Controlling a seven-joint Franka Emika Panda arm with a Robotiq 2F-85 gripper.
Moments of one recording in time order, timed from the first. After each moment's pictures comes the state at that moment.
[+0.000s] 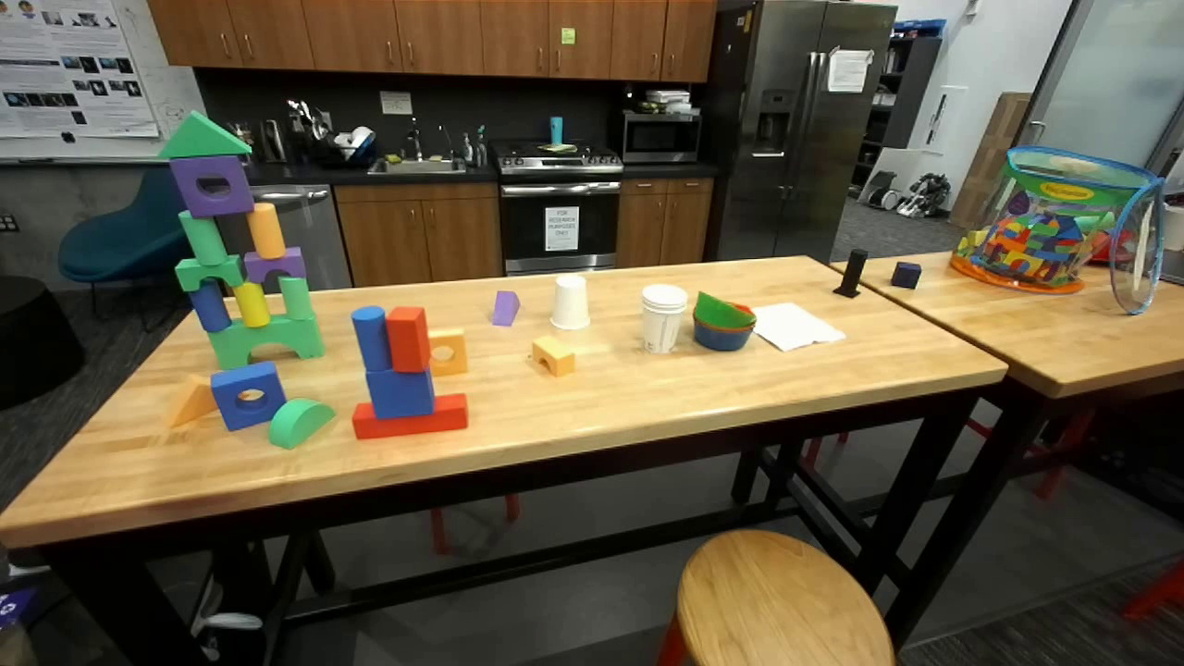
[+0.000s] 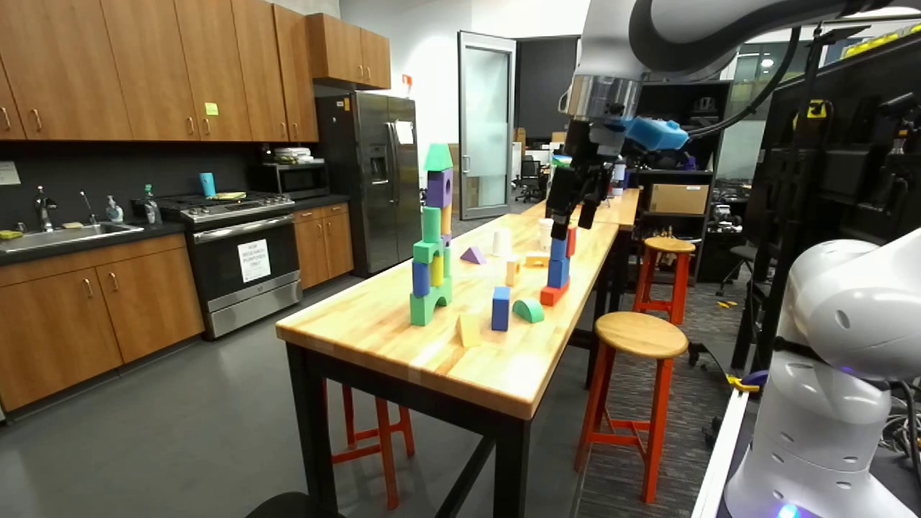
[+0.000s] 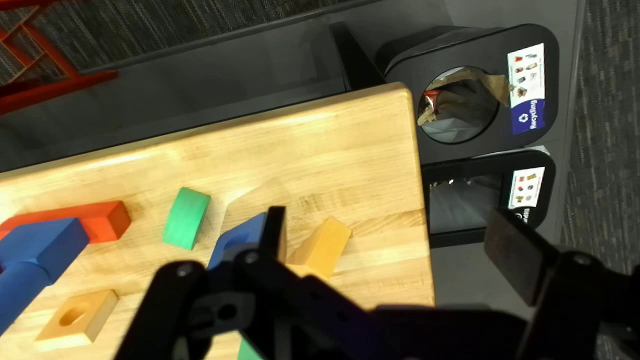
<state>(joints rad) 0.05 -0.90 0.10 -2.61 0.06 1.87 0.11</state>
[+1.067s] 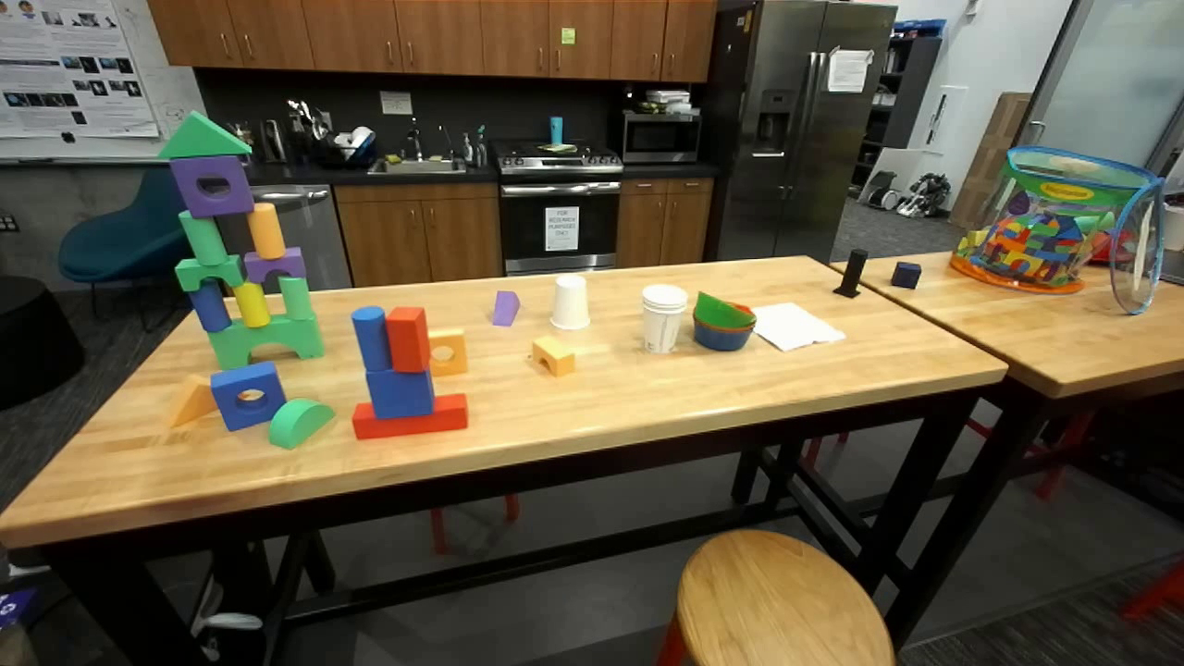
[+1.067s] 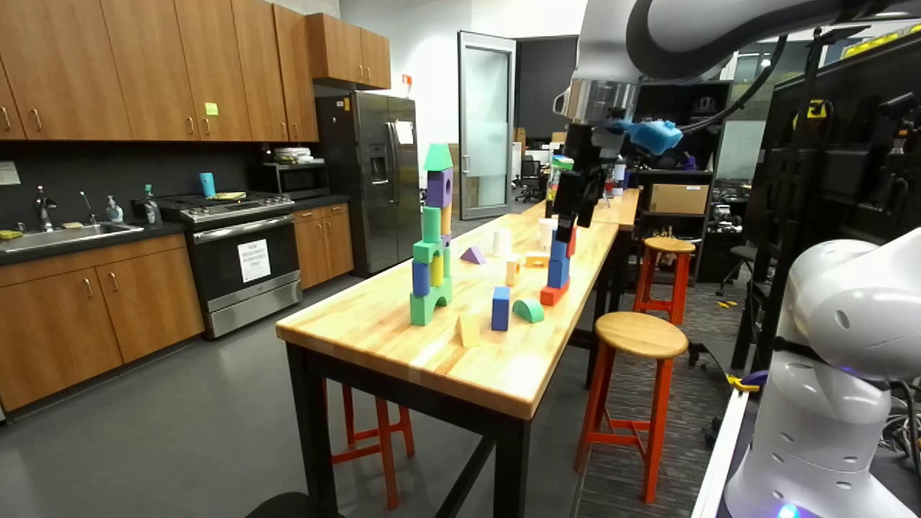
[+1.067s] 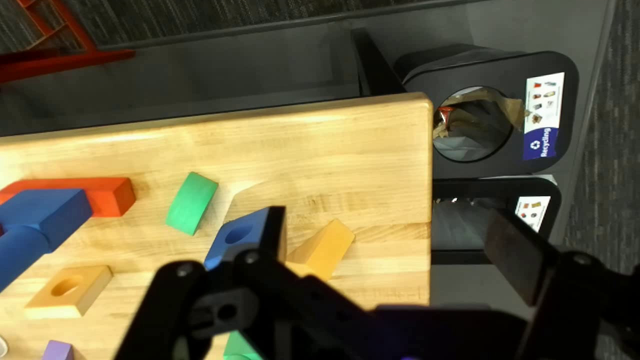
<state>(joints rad) 0.06 -0.89 0.10 -2.61 0.01 1.87 0.01</state>
